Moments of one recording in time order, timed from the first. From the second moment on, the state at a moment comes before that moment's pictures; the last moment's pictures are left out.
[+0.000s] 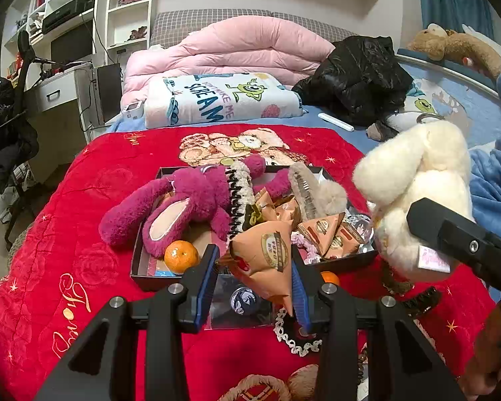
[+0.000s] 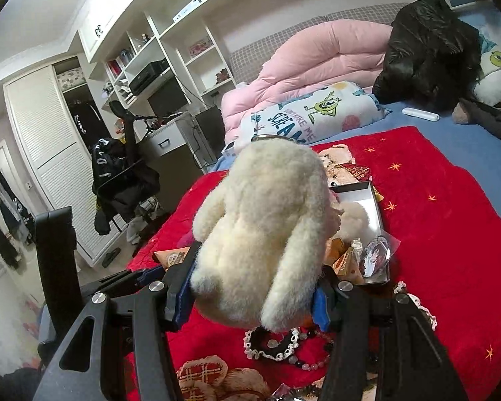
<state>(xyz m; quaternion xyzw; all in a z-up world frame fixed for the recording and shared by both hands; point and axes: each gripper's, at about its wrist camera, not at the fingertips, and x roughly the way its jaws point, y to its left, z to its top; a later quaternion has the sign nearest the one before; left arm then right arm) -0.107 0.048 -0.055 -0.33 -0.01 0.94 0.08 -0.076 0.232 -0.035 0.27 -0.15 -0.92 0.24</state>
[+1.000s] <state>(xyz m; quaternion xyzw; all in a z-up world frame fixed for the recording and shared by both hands) -0.121 0.037 -0.060 -0.36 -0.03 0.93 0.07 -0.098 0.214 -0.060 0.35 -0.08 -0.92 0.15</state>
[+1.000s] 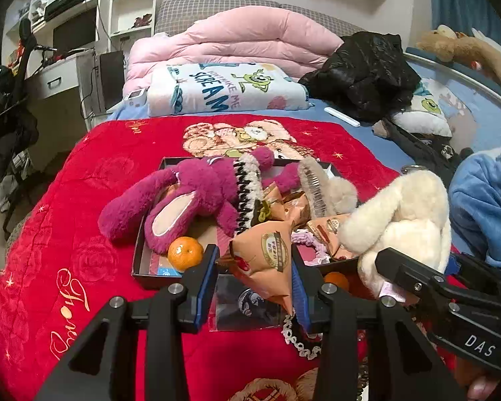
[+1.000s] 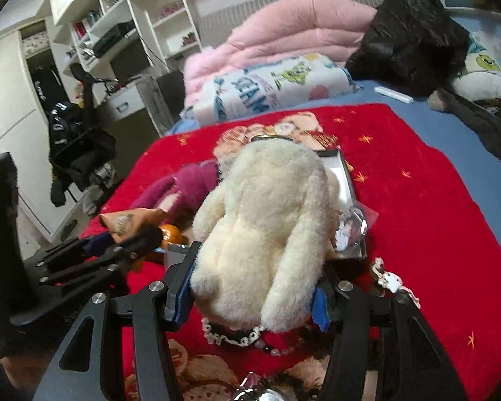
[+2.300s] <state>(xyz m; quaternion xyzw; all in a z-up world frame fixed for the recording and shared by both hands) -0.239 0.007 -0.124 -0.44 -0.08 0.89 0.08 -0.212 0.174 -0.112 0.42 -0.11 -0.89 0.18</state>
